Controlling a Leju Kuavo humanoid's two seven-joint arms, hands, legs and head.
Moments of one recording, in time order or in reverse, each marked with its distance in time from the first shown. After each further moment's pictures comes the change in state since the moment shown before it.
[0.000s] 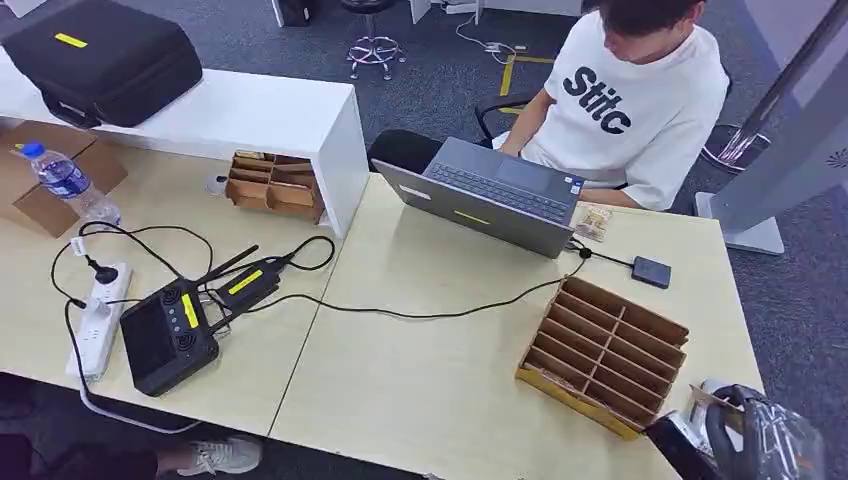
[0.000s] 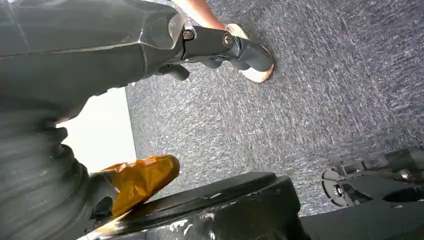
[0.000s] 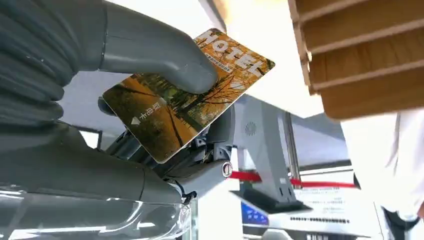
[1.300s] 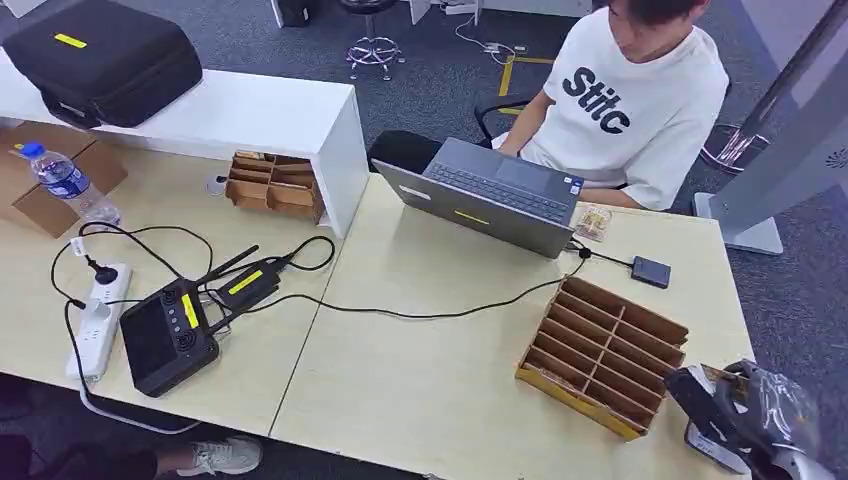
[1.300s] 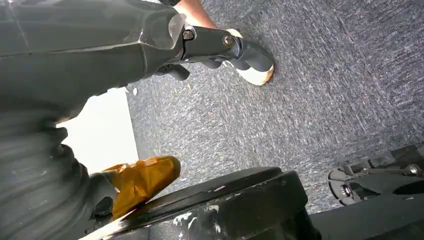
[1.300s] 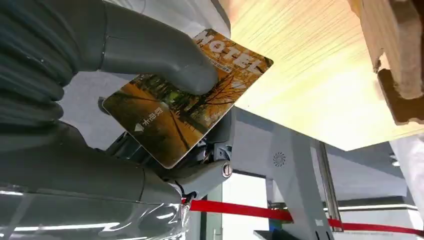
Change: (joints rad) left arm 0.000 0.000 0.000 0.000 -0.045 -0.020 0.005; right arm -0.263 -0.008 -0.050 0.396 -0.020 0.052 -0.009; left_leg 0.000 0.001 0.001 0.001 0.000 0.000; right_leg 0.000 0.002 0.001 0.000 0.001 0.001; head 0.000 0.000
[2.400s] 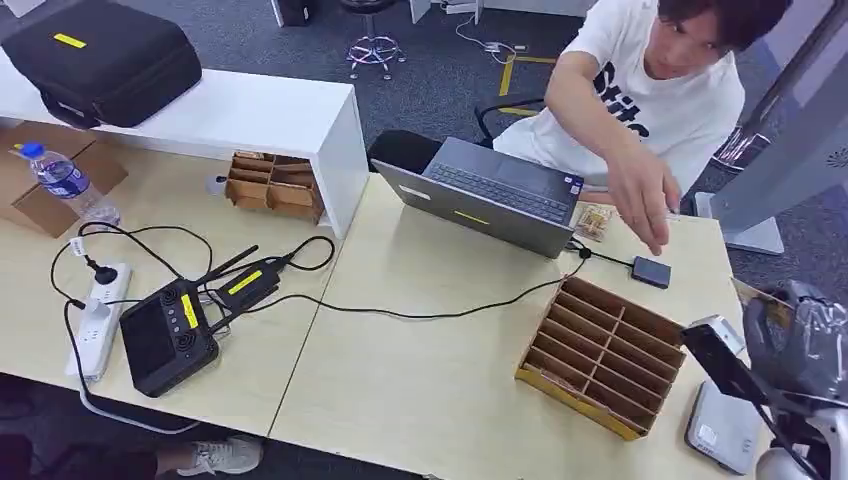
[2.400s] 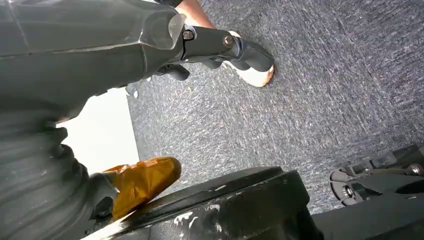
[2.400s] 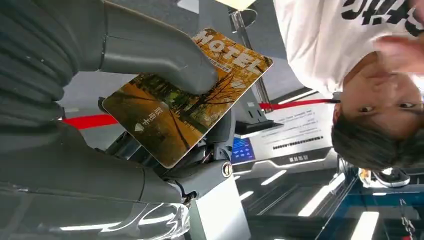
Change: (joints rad) left arm 0.000 0.000 0.000 0.000 -0.016 -0.002 0.000; right arm -0.058 0.018 0.029 -0.363 0.018 -0.069 -0.054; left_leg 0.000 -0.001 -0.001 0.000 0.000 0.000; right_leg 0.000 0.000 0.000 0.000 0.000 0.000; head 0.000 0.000
